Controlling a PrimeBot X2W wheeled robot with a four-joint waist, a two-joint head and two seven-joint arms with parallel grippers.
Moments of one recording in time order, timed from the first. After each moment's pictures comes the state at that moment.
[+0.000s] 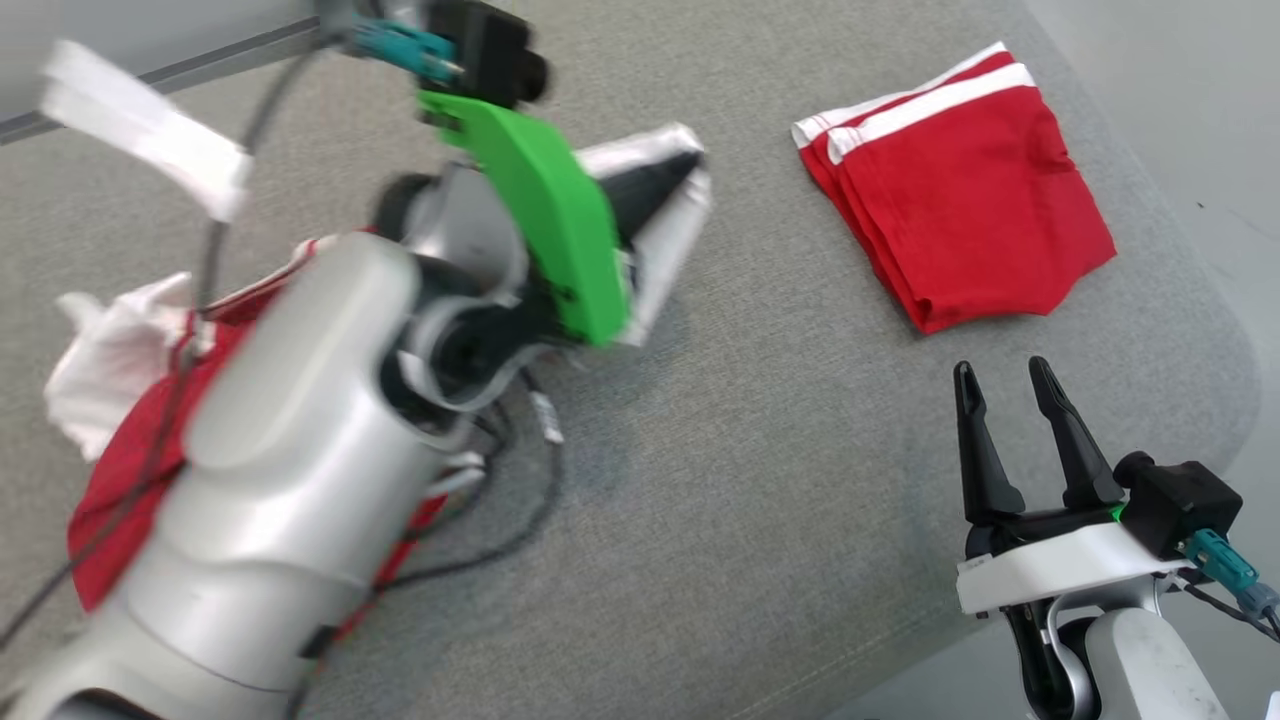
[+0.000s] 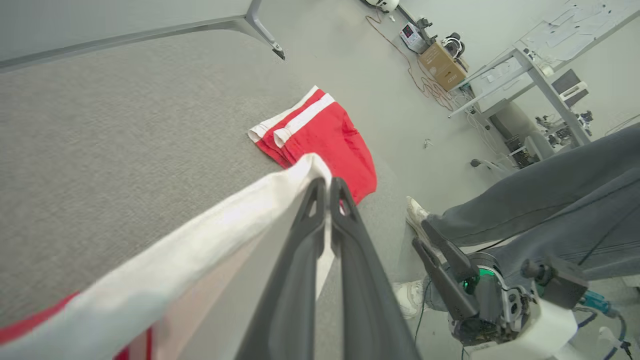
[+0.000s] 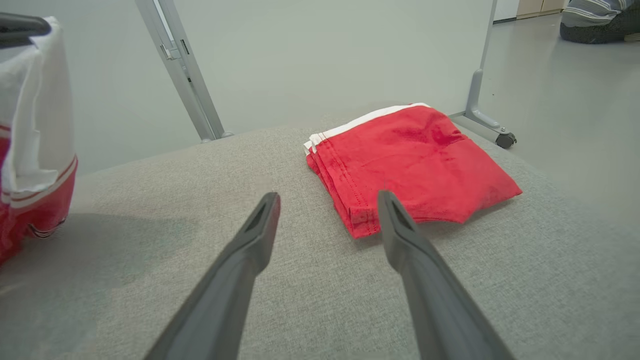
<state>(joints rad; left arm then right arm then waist) -0.93 0.25 -0.69 0.19 -1.14 0.03 0.55 -0.10 -0.05 0.04 0.09 0.27 0.13 -0.26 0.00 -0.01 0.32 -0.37</state>
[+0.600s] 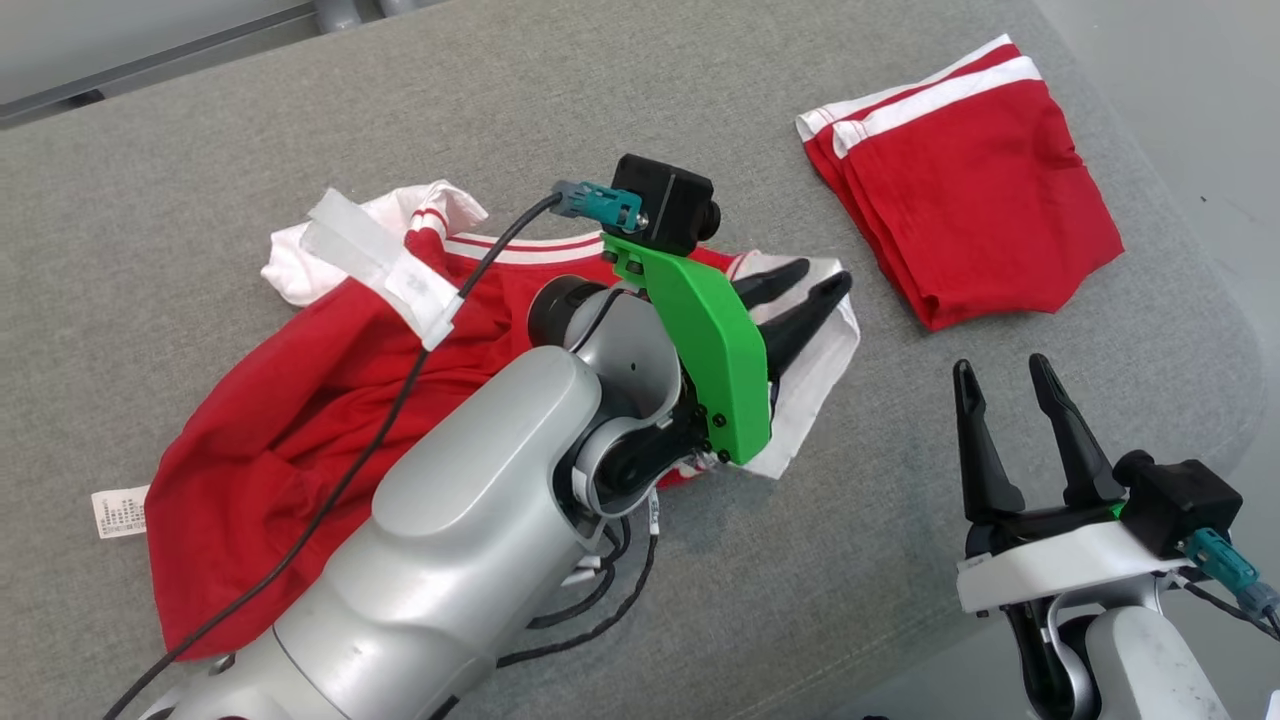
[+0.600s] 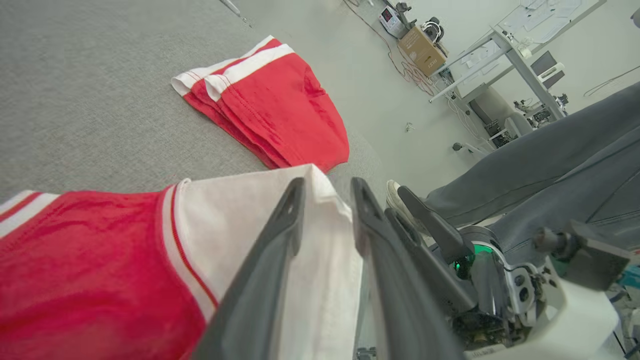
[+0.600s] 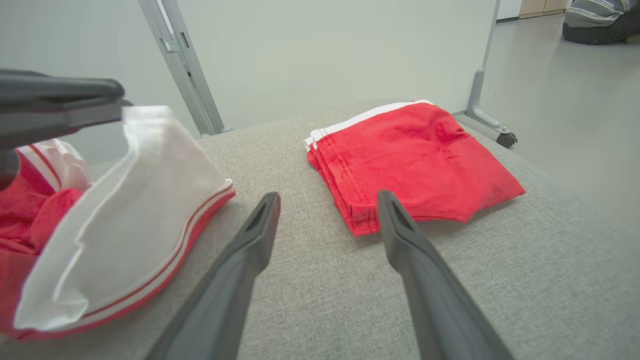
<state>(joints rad) -0.84 0.06 -0.87 0.31 -1.08 0.00 0.36 -0.10 -0.05 0.03 0.09 0.25 0.13 -0.26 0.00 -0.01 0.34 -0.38</state>
